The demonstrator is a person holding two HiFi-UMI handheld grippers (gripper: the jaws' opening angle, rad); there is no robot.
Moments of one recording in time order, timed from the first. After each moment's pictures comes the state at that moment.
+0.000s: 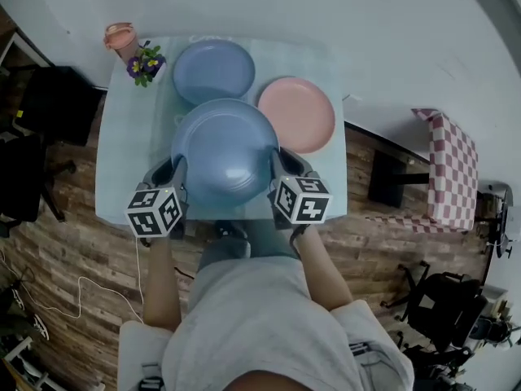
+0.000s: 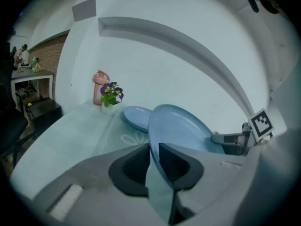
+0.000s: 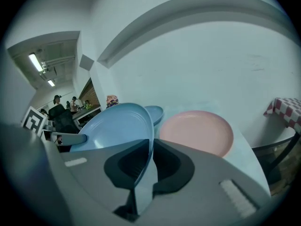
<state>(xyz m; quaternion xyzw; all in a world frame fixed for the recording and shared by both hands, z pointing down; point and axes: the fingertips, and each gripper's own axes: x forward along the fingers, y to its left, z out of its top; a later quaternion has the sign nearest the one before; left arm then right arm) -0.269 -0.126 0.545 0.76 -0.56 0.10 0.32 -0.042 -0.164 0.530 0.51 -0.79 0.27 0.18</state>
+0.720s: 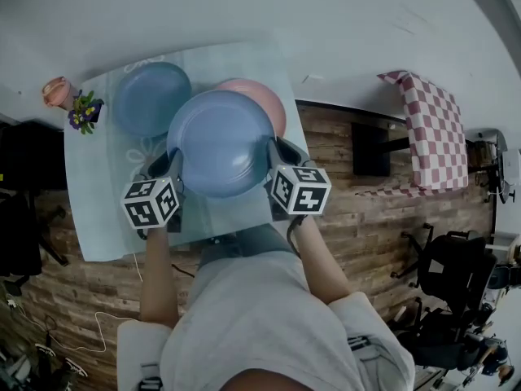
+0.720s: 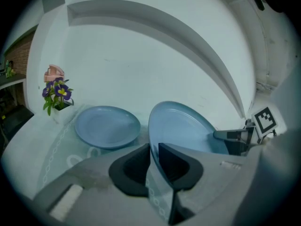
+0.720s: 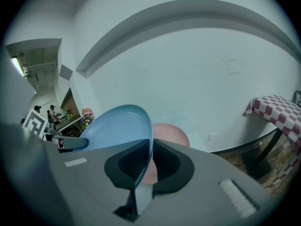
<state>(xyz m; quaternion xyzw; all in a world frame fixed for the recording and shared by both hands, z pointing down) -0.138 -0.214 0.534 0.81 -0.49 0.15 0.31 0.092 -0.206 0.507 0.60 -0.74 0.28 0.13</state>
